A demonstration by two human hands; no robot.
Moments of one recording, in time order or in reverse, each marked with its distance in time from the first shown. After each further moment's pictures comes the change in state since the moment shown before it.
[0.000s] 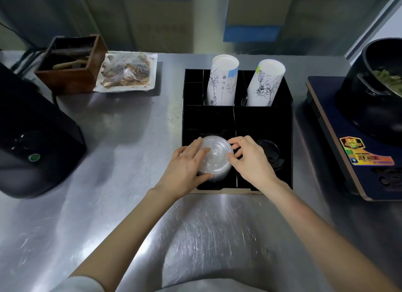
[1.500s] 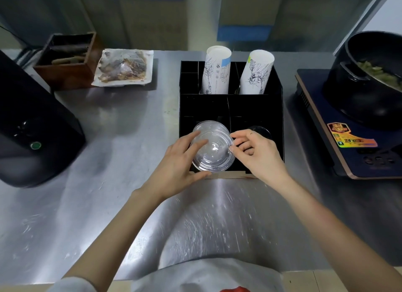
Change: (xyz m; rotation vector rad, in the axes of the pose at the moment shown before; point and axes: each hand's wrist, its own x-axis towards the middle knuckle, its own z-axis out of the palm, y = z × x) left_hand -0.038 0.007 -0.009 -0.135 0.079 0.107; right_hand -0.050 -0.007 -0.019 0.213 0.099 -0.042
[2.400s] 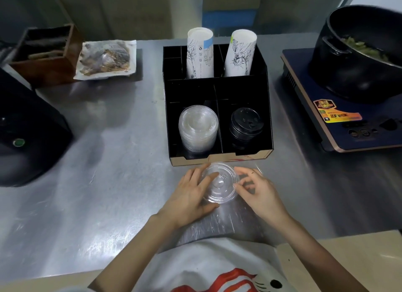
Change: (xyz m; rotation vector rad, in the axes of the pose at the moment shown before) left_hand -0.054 0.026 0.077 -0.012 -0.202 0.030; right_hand -0.096 0.071 0.023 0.007 0.003 0.157
